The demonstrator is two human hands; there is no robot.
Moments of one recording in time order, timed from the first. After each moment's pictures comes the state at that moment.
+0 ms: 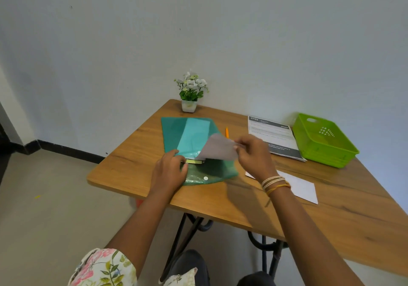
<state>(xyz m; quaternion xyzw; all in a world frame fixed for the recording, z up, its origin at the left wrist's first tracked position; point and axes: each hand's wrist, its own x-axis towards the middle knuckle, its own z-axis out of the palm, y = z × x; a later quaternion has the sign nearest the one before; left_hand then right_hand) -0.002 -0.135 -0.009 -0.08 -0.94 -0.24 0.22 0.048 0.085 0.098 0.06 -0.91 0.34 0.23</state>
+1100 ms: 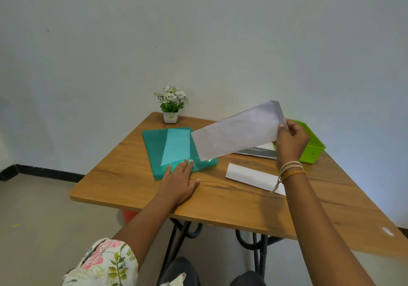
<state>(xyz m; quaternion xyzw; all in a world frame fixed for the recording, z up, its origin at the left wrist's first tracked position) 0.014 -0.074 0.005 -0.22 -0.97 -0.12 0.06 0.070 0.181 0.150 -0.18 -0.60 0.62 0.47</state>
